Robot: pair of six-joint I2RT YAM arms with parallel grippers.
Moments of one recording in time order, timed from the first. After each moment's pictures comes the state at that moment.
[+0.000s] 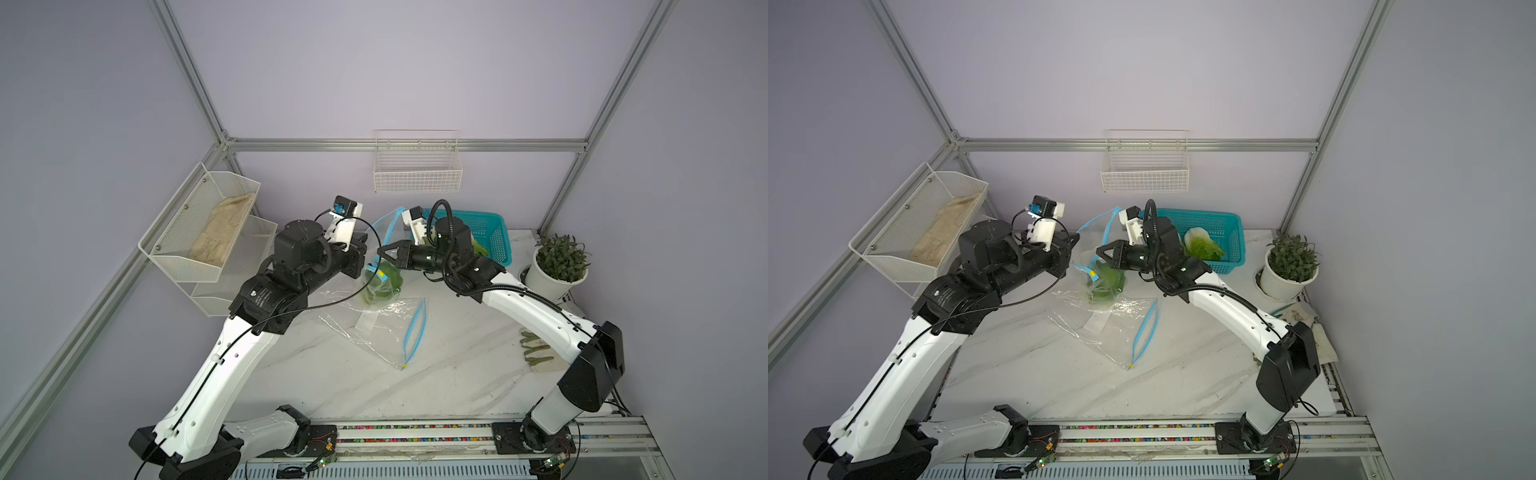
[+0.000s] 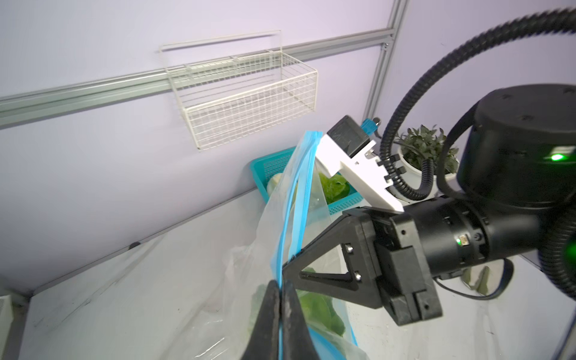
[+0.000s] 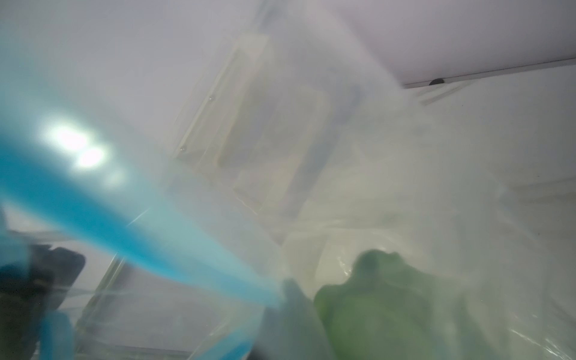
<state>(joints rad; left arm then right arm) -0.53 1.16 1.59 -0.71 -0.04 0.00 0.67 1.69 1.56 -0.10 -0.48 0.77</state>
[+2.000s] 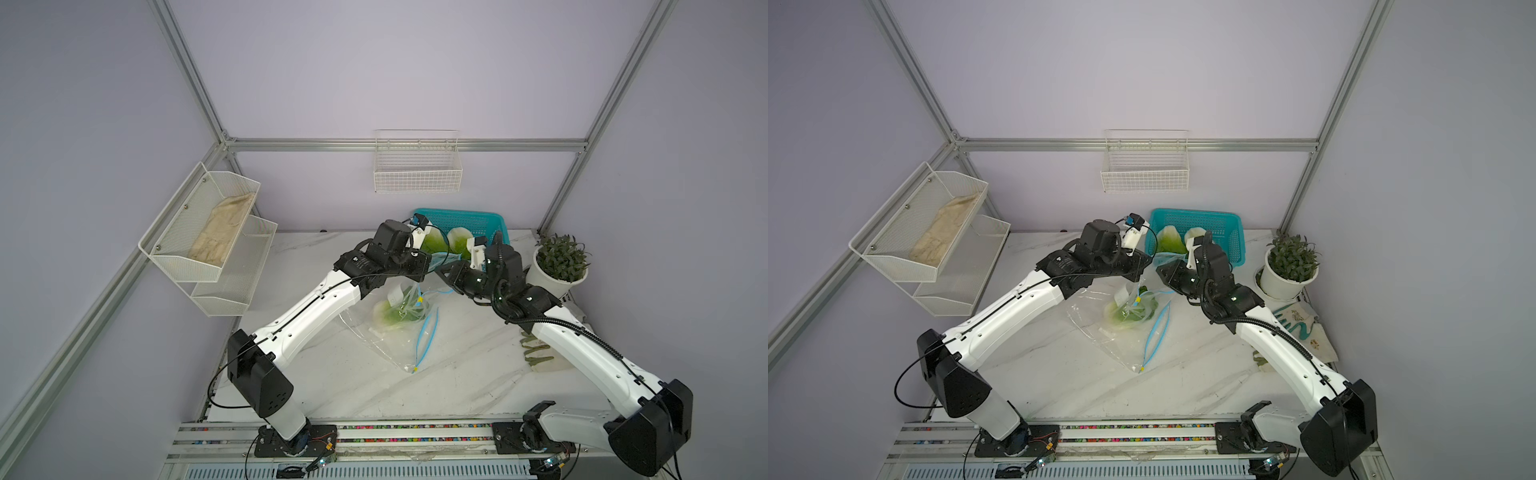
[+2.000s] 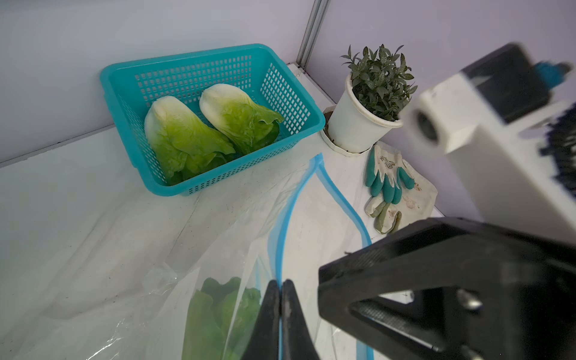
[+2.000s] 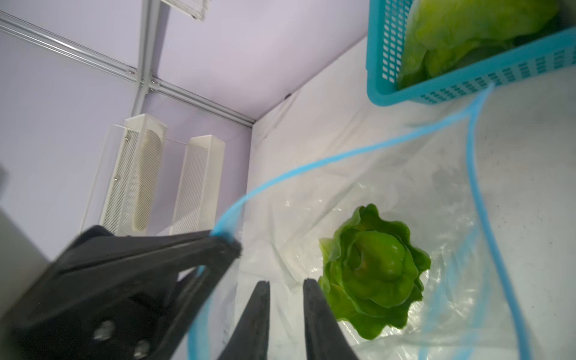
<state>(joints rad) -0.71 1.64 1.67 -0.58 0.13 -0.23 0.51 1.26 1.08 -0.26 -0.25 0.98</state>
